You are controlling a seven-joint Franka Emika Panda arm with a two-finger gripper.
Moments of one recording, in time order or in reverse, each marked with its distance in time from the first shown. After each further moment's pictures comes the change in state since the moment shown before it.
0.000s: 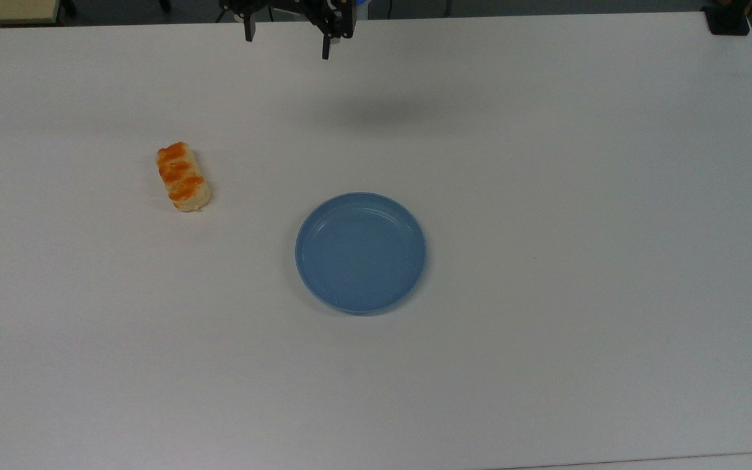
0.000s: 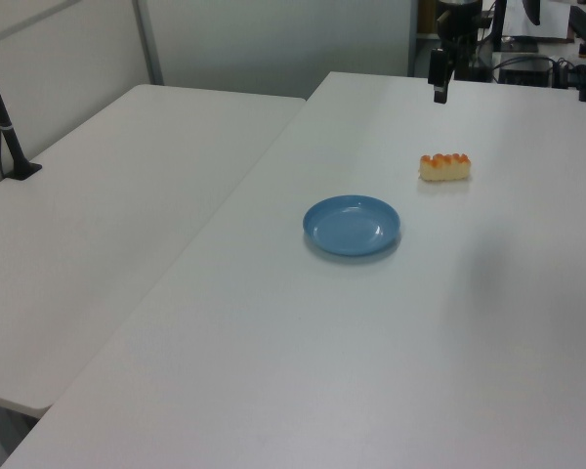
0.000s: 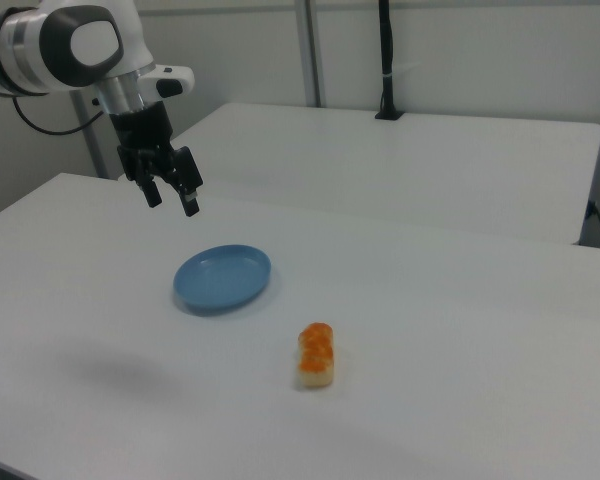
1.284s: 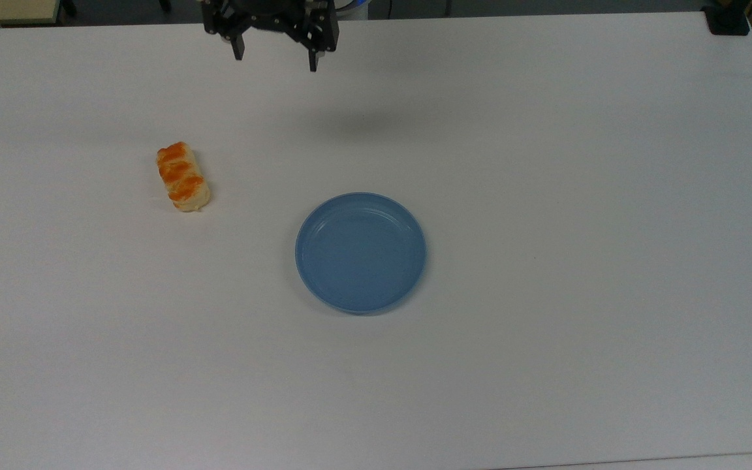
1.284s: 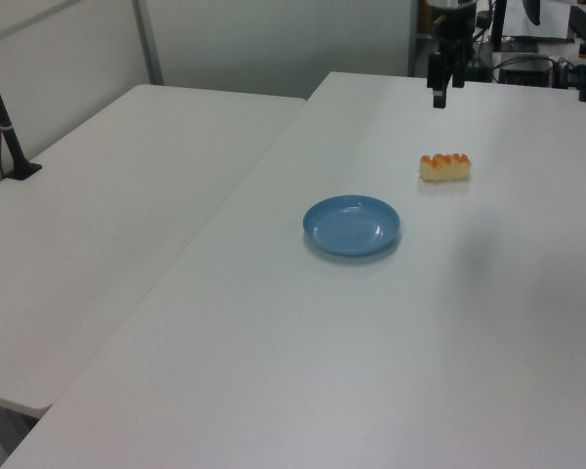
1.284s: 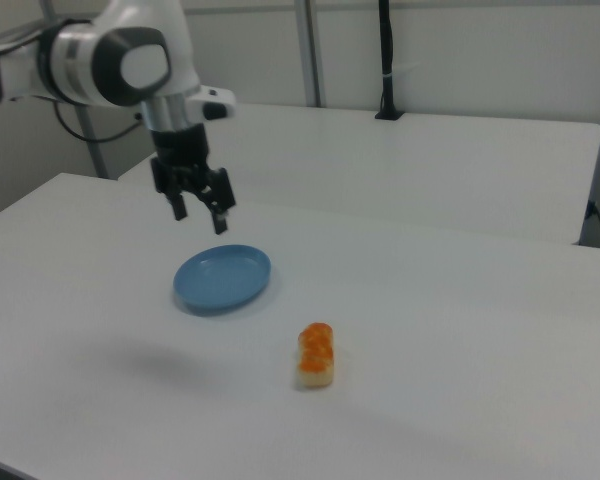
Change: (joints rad) arm -0.067 0.080 -0.012 0.041 0.091 -0.010 -0.112
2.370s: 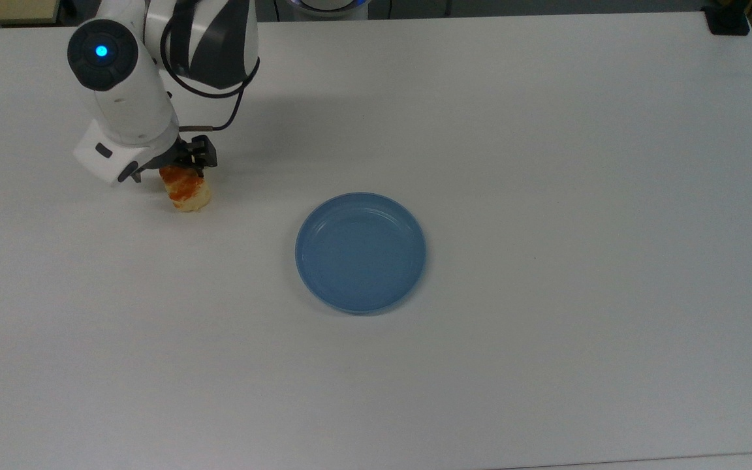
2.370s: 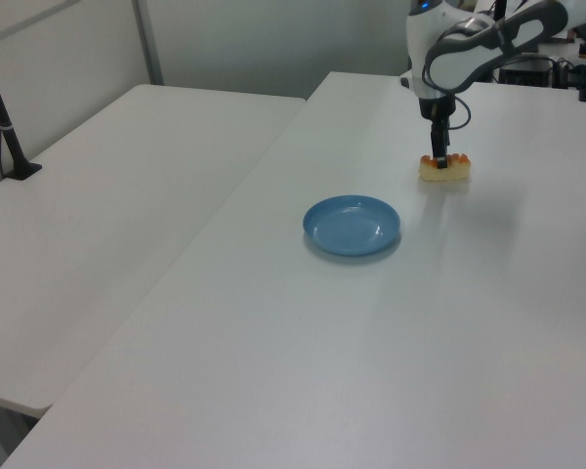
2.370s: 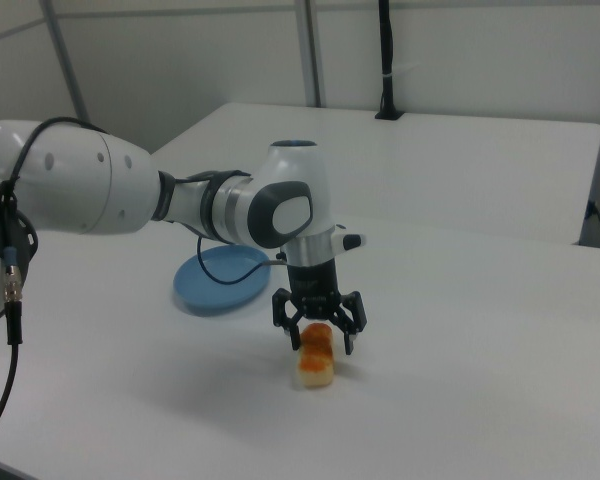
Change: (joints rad) arm -0.244 0.399 -0.007 -0.010 -0.176 0.316 -0.474
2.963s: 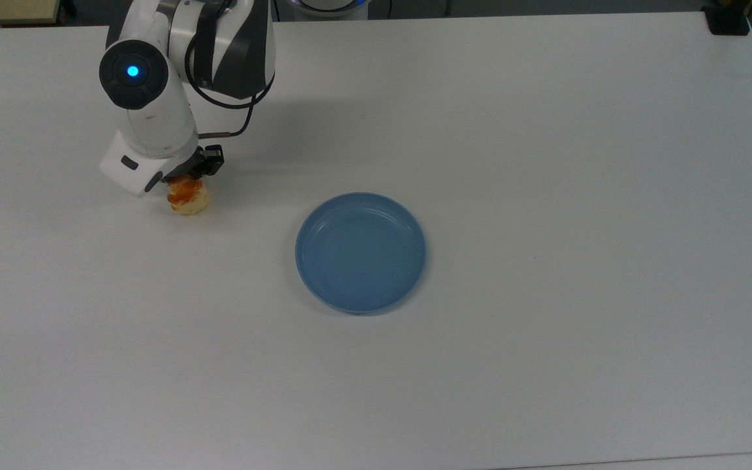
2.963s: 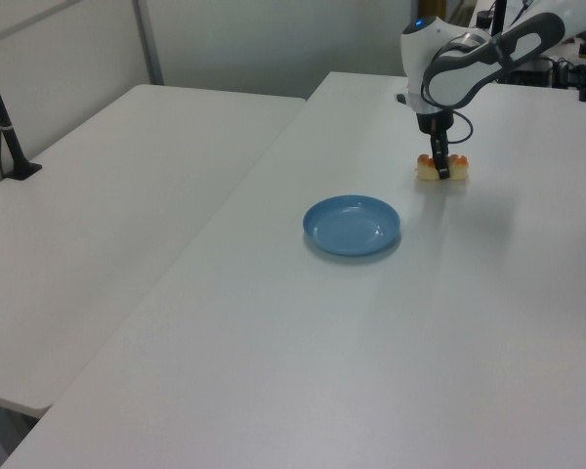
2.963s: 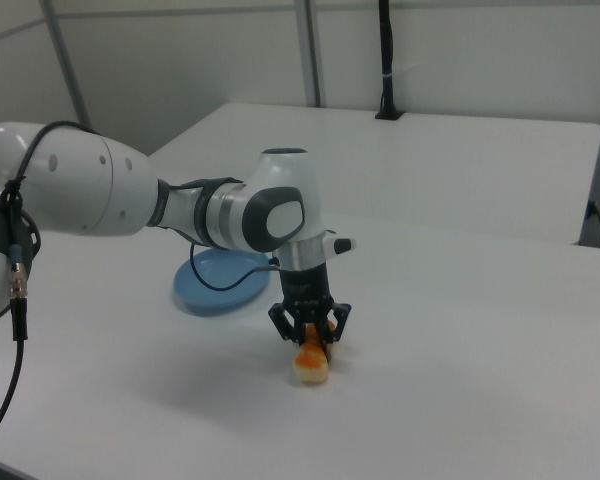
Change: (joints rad) arm 0.022 0.013 0.008 -0.027 -0.032 0.013 -0.015
